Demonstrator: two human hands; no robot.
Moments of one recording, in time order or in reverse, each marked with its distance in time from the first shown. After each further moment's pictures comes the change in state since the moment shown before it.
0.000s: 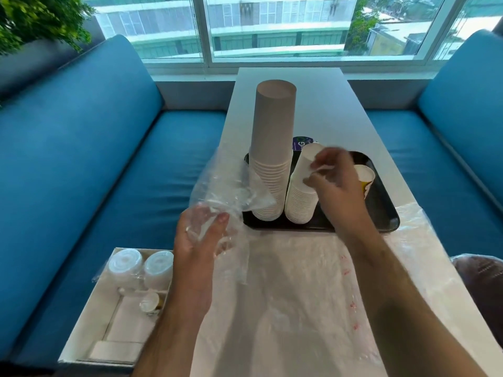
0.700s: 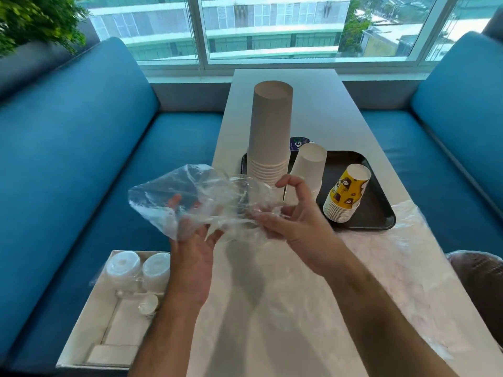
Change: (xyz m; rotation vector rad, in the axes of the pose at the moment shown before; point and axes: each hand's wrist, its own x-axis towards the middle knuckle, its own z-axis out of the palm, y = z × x) left_hand 0.012 0.002 -0.004 -0.279 -0.014 -0.039; right_hand -0.052 -0.005 0.028 0.487 -0.434 0.275
